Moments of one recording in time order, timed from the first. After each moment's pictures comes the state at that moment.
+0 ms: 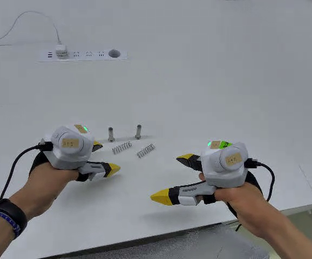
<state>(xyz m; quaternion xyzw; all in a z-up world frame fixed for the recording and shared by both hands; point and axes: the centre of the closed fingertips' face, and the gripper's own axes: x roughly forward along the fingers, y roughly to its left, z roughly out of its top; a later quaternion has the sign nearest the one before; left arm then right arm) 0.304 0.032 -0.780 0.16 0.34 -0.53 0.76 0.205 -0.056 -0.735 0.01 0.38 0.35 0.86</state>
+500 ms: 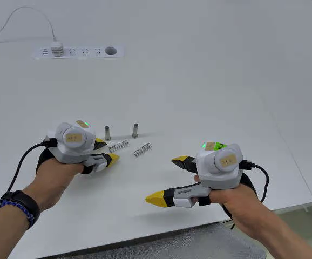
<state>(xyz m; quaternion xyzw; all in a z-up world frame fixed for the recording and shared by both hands) 0.320 0.018 -0.795 0.13 0.34 -0.51 0.78 0.204 -0.051 -0.739 0.02 0.38 0.35 0.85</state>
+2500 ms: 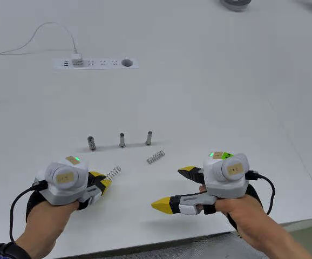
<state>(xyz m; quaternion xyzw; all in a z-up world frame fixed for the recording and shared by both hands) 0.262 0.084 -0.783 0.10 0.35 -0.45 0.82 0.205 -0.037 -0.739 0.04 0.37 0.36 0.86</state>
